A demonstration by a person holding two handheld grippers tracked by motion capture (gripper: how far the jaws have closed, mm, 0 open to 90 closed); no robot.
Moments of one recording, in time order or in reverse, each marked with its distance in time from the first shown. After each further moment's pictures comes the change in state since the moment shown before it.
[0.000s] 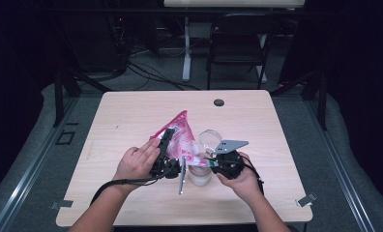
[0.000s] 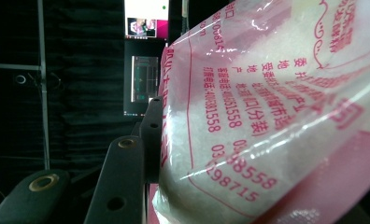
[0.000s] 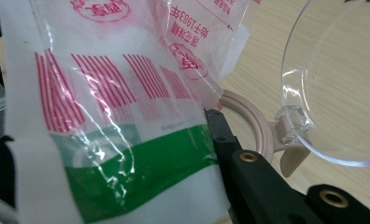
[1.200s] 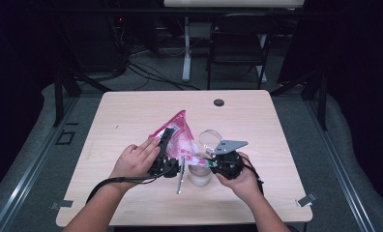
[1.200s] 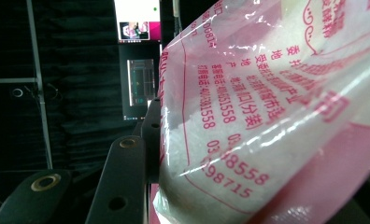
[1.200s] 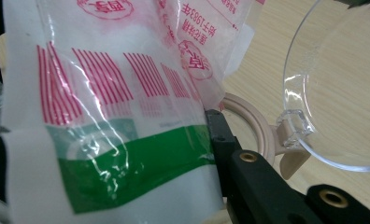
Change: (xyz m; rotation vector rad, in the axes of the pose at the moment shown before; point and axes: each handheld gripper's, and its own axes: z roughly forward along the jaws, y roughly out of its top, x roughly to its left) left arm 0.005 -0.004 0.001 0.005 -0.037 0.069; right arm 0.003 0.002 -0.001 -0.001 -0.006 -0.014
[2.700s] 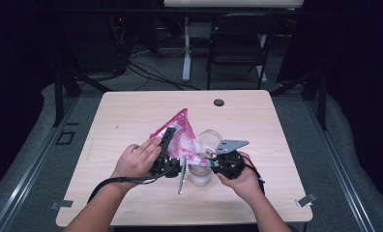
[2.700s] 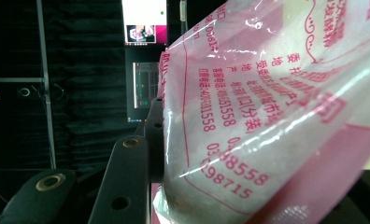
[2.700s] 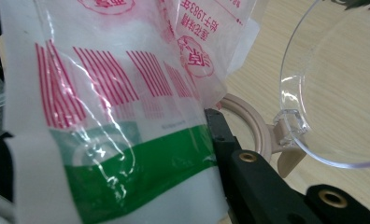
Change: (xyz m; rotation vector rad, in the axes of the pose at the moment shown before) left arm 0.004 0.005 -0.002 -0.022 0.032 -0.022; right arm -0.001 0.001 -0.004 0.005 0.001 -0.003
